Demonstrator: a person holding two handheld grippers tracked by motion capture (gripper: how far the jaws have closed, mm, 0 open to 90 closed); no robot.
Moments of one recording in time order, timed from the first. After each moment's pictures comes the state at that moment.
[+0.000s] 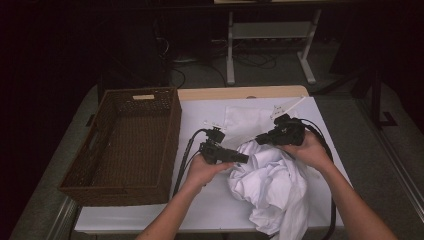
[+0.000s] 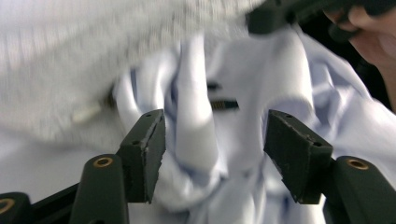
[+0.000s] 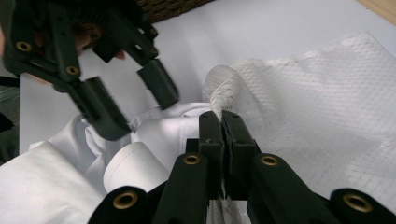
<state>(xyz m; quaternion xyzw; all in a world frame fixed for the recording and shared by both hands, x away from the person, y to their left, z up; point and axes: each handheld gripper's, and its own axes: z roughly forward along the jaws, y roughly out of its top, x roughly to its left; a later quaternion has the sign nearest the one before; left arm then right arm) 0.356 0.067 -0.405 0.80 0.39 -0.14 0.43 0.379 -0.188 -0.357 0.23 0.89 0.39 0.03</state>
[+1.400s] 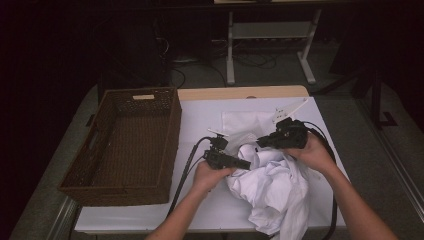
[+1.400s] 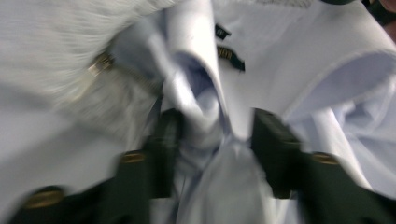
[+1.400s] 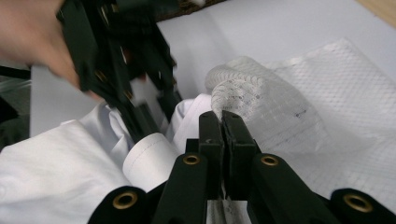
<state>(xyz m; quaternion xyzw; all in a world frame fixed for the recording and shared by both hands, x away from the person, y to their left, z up) 0.358 0.051 -0.439 0.78 0.41 -0.18 0.44 0.367 -0.190 -0.353 0.21 0.89 0.40 0.04</state>
